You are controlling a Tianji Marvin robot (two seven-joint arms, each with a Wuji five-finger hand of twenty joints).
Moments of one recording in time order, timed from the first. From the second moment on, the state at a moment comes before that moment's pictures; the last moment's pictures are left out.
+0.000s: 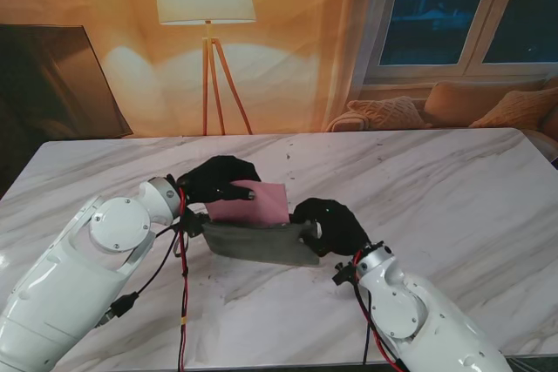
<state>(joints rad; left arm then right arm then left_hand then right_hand) 1.25 -1.08 -1.13 -1.60 0.13 -0.08 -0.37 -1.45 -1.17 1.07 -1.38 -0.62 -0.41 -0.32 0.90 -0.60 0.95 -0.21 0.86 0.08 0.91 0.32 0.95 0.23 0.64 1.07 0.70 0.35 1.23 1.07 0.18 0.37 1.30 0.97 0.66 -0.87 1.25 -0.27 0.80 -0.29 0.94 0.59 0.62 -0.05 0.66 0.55 0.71 -0.13 0.70 0.49 0.27 0.03 1.15 0.69</state>
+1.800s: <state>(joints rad) 1.08 -1.05 -0.95 -1.48 0.36 -0.21 -0.40 -1.48 -1.17 1.08 -1.45 -0.55 -0.29 -0.32 0.82 -0.60 0.93 -0.22 0.86 0.11 0.92 0.30 0.92 0.22 0.79 1.06 0.70 0.34 1.27 1.10 0.16 0.34 1.29 0.95 0.55 -0.76 1.19 -0.30 0.77 -0.17 0.98 0.43 0.78 0.04 0.74 0.61 1.02 -0.09 1.19 0.61 0.67 -0.01 1.62 0.82</state>
